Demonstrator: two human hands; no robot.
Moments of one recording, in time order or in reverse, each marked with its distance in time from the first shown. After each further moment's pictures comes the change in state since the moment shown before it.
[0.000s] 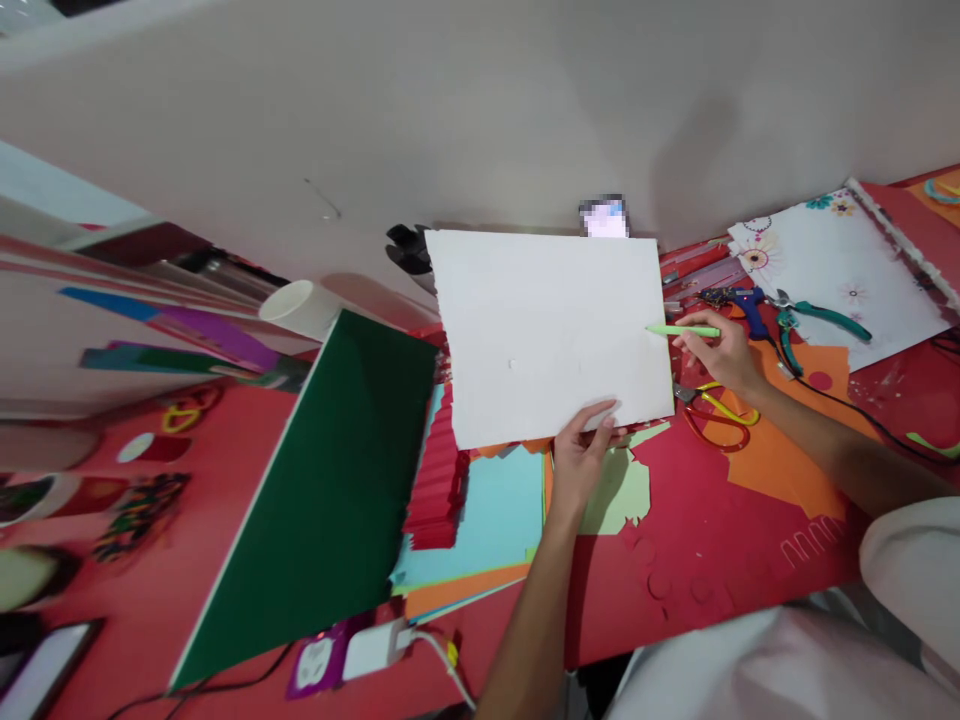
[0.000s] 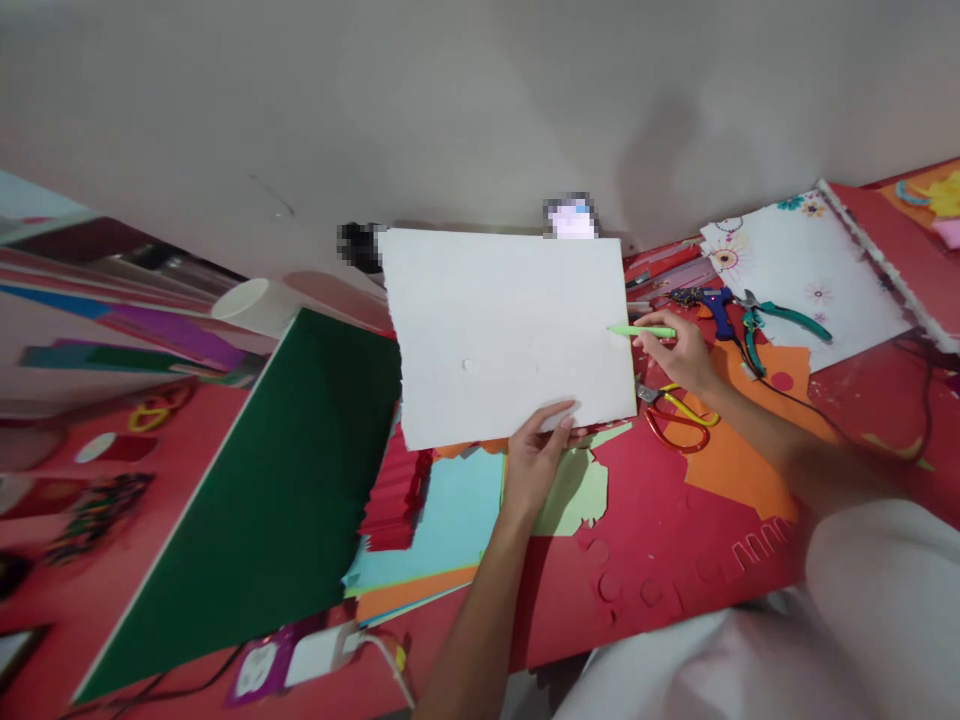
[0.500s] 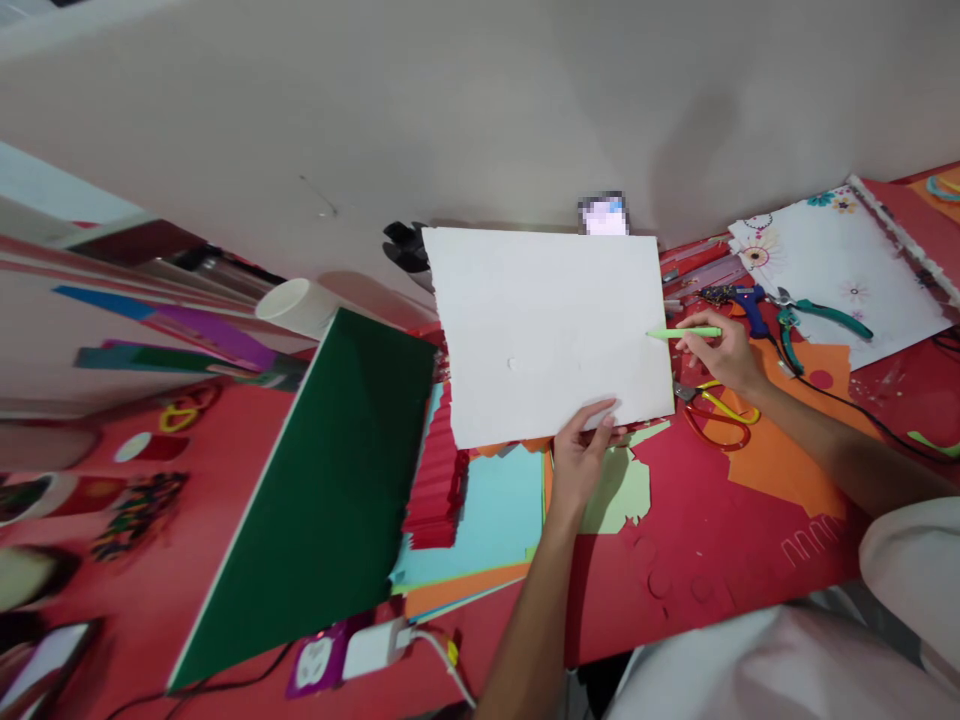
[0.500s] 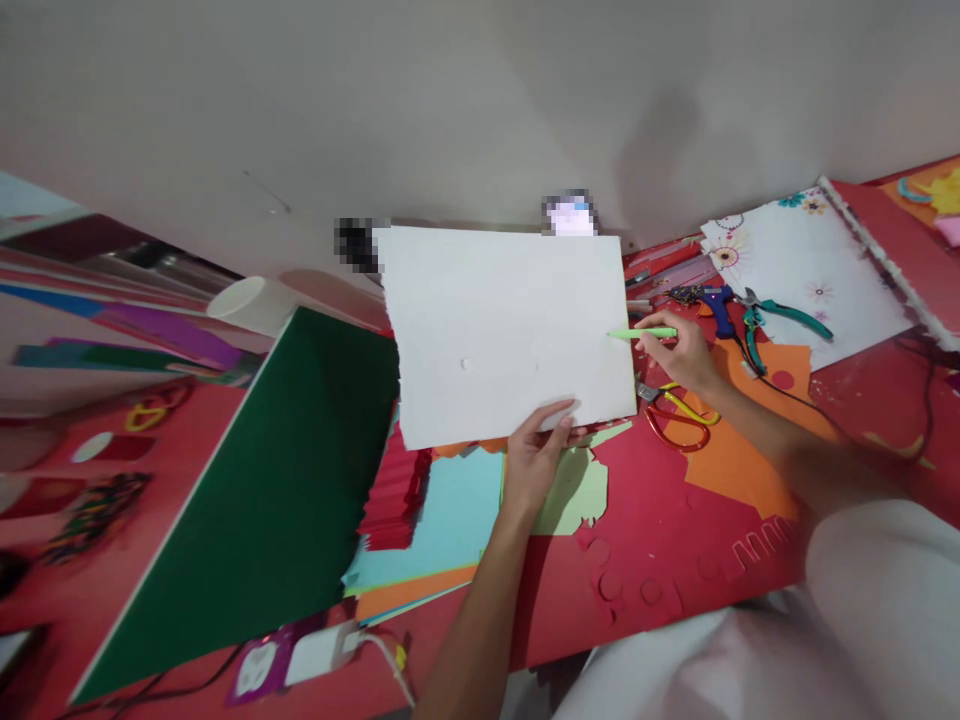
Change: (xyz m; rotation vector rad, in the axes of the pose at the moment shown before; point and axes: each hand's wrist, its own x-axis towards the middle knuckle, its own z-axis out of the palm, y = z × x) left_hand -0.002 0.005 0.001 -0.001 0.005 -0.004; right_hand -0.001 -0.001 0.000 -0.013 0.003 0.032
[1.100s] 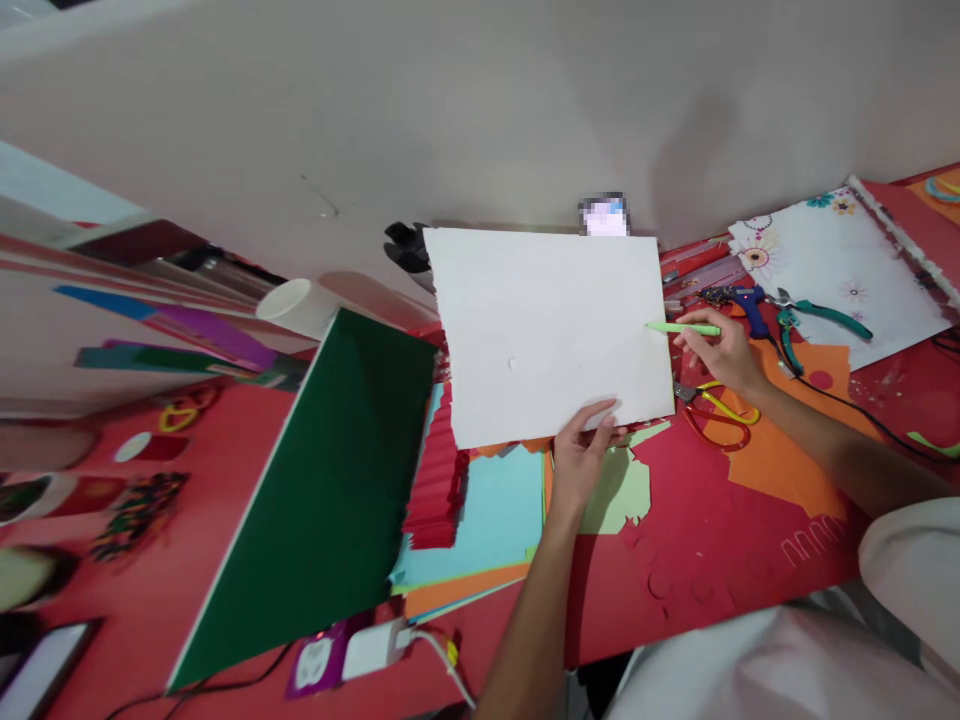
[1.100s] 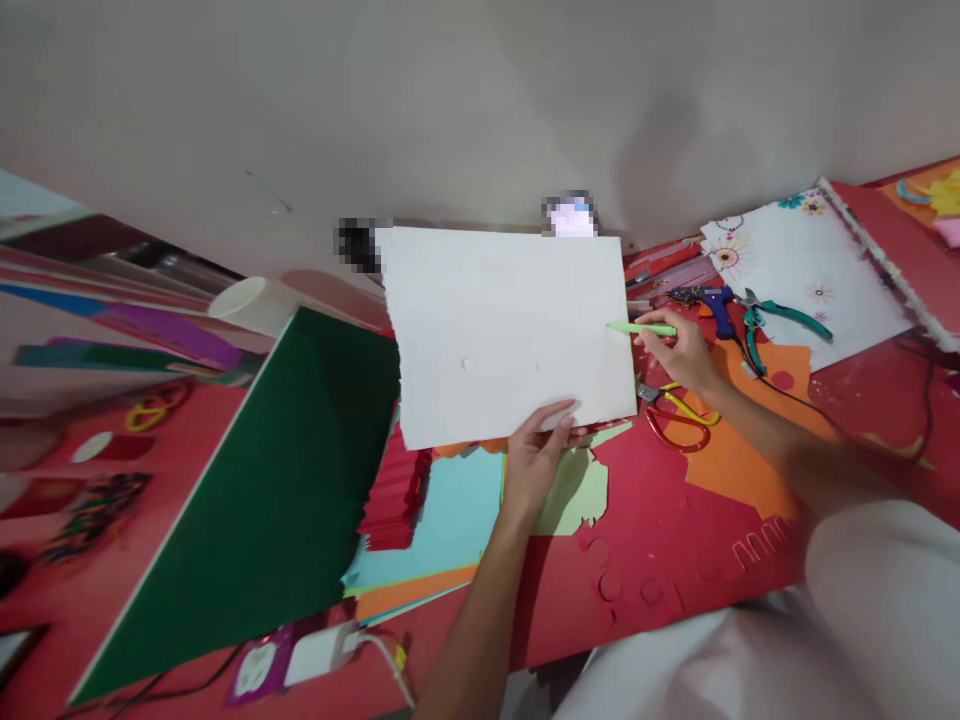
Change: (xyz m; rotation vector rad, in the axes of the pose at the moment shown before) left_hand 0.001 -0.002 -0.001 0.002 -0.001 -0.012; right_hand 0.001 0.002 -0.001 0.014 0.002 0.007
